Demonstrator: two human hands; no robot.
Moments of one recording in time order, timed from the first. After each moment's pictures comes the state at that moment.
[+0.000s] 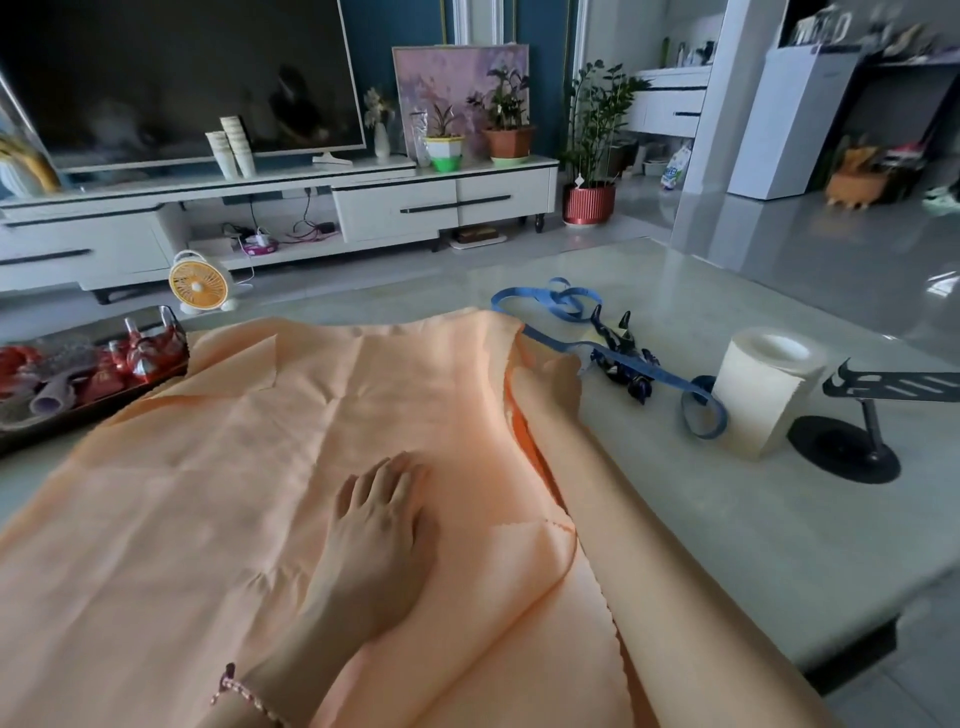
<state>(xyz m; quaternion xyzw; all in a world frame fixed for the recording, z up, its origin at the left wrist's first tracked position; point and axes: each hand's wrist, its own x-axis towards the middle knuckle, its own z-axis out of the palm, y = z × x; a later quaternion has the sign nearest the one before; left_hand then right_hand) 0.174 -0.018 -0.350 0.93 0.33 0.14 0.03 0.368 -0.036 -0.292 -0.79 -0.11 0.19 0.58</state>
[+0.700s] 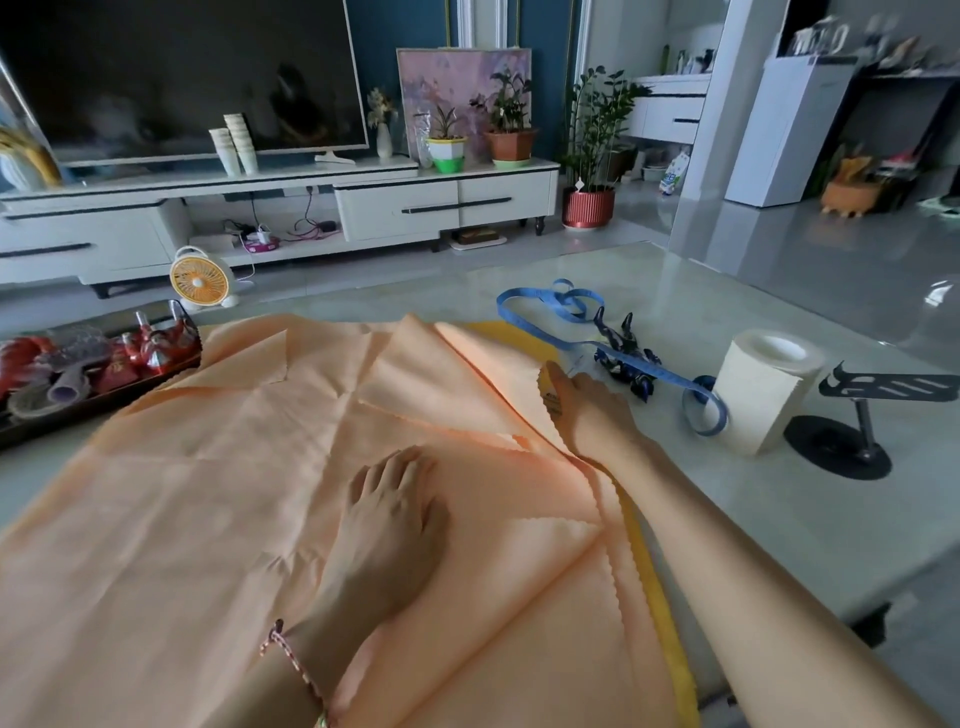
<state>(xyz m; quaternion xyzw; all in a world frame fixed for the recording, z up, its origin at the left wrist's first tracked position) 0.172 -0.010 -0.354 0.93 0.33 0.16 0.06 0.407 -0.078 -0.329 -0.88 -0.47 -0.02 0.08</state>
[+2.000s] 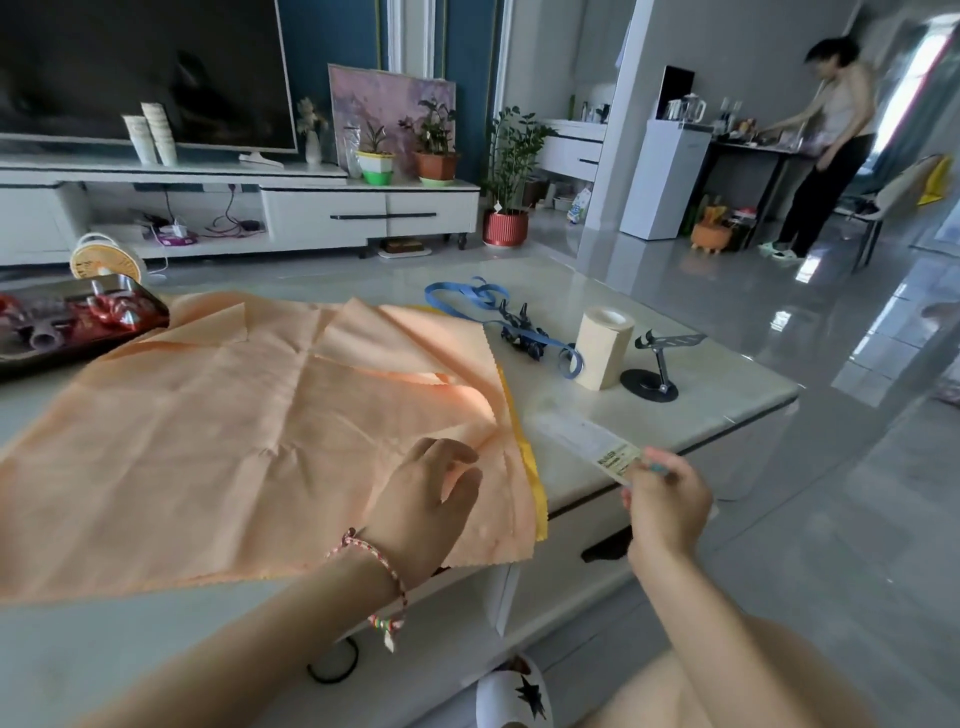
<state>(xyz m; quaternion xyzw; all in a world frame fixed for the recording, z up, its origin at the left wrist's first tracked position) 0.120 -0.165 -0.303 0.86 0.19 0.29 0.38 0.268 -0.307 -0.315 -0.67 0.06 -0.02 0.74</state>
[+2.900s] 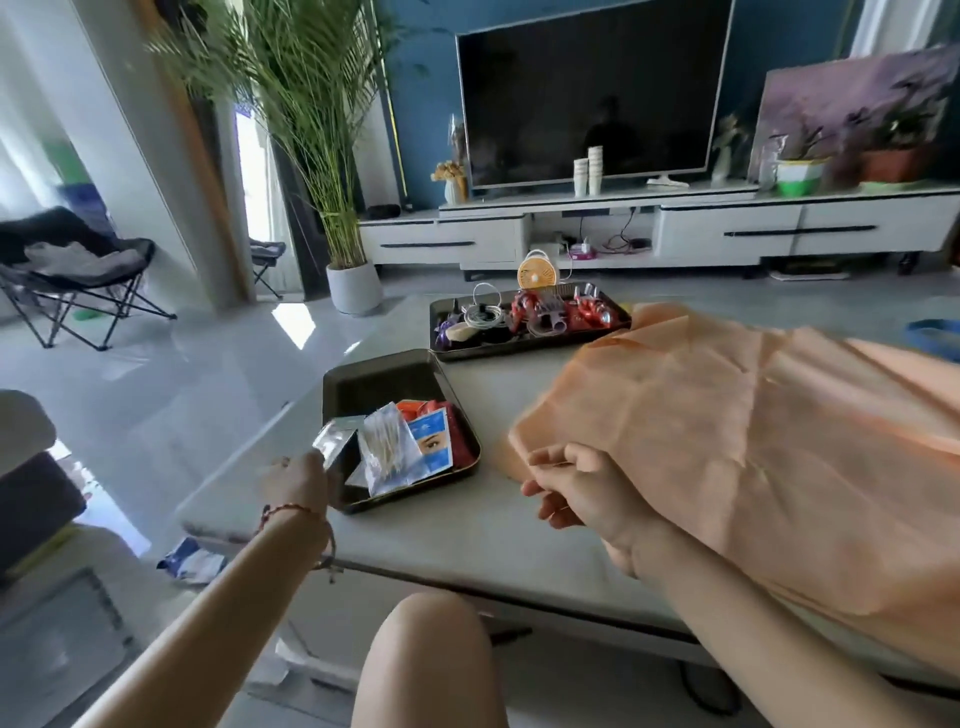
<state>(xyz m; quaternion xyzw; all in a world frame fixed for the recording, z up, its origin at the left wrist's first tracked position) -0.283 0.000 -0.286 0.26 0.66 0.59 0.38 -0.037 -0.080 -0.269 -0.56 -0.47 0.51 0.46</state>
